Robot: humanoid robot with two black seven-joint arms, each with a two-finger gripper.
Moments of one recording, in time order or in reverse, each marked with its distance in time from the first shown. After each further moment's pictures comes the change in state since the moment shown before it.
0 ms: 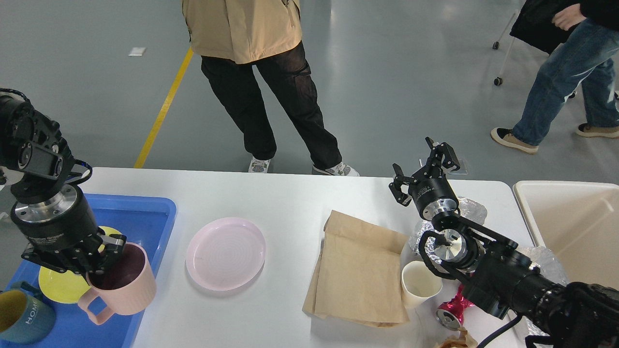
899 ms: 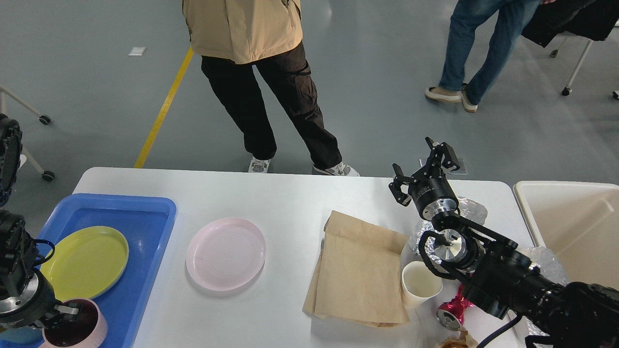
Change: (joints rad) left arm 0.496 0.079 0.103 0.032 0.021 0.632 0.022; right arm 0.000 0.000 0.000 0.000 0.000 0.000 0.000
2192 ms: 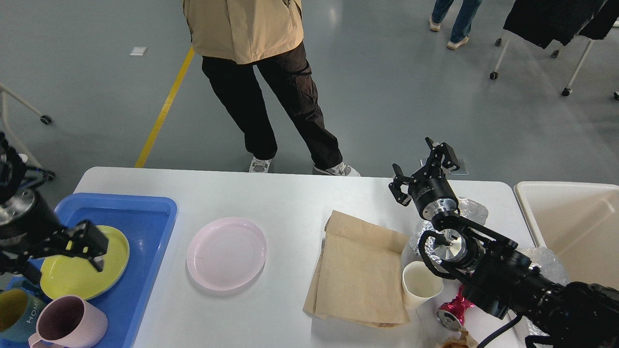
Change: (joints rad) left arm -0.388 0.039 -0.025 0.163 0.003 -0.754 -0.233; right arm 0.000 0.000 0.000 0.000 0.000 0.000 0.000
